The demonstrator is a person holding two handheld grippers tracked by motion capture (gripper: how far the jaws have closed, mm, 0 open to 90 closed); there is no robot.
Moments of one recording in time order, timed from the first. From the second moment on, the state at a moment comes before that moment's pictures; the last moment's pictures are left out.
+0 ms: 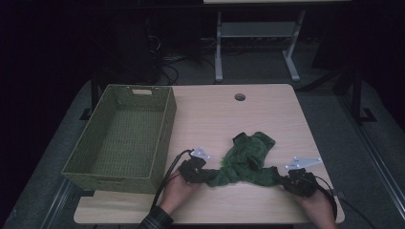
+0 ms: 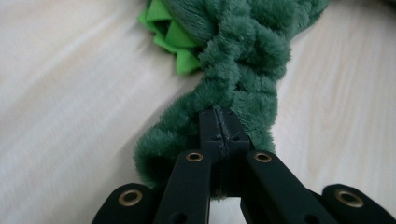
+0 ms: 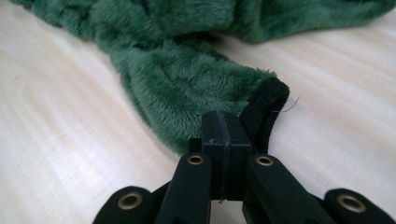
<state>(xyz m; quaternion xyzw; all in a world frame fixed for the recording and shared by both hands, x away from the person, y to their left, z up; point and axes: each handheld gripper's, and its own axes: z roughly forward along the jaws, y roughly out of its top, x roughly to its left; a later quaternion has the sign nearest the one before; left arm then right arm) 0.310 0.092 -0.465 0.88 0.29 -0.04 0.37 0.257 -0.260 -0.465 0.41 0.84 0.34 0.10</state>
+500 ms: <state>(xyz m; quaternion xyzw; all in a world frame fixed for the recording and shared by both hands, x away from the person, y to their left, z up) 0.309 0.096 -0.432 0.88 0.27 -0.03 0.38 0.237 -0.252 -0.445 0.40 0.83 0.38 0.11</state>
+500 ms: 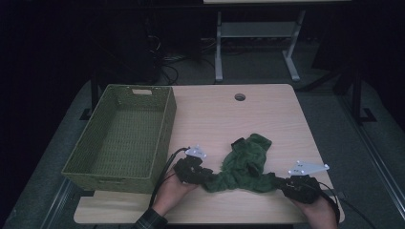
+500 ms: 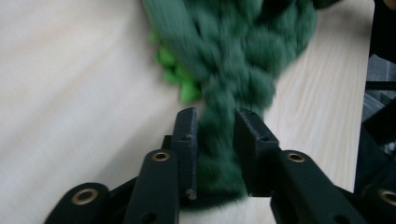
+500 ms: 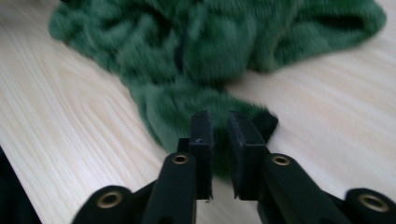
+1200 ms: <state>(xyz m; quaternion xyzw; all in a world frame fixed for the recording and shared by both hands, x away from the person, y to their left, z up) 0.399 0.030 -0.406 0.88 0.24 -0.01 0.42 0.263 -0.211 -0.445 0.39 0.84 0.37 0.11</state>
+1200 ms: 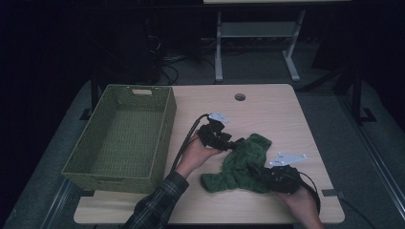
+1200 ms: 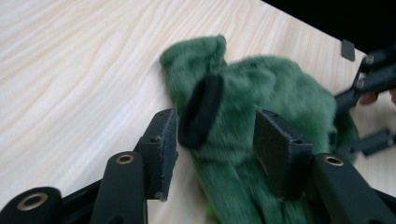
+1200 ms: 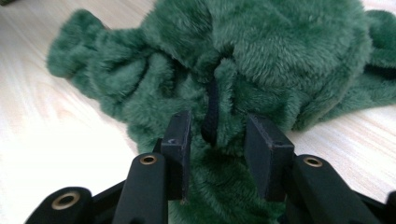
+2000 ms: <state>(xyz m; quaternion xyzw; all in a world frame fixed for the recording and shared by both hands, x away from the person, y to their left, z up) 0.399 0.038 -0.398 0.87 0.24 -0.03 0.44 0.273 -0.229 -0.450 0.41 0.83 0.34 0.14</state>
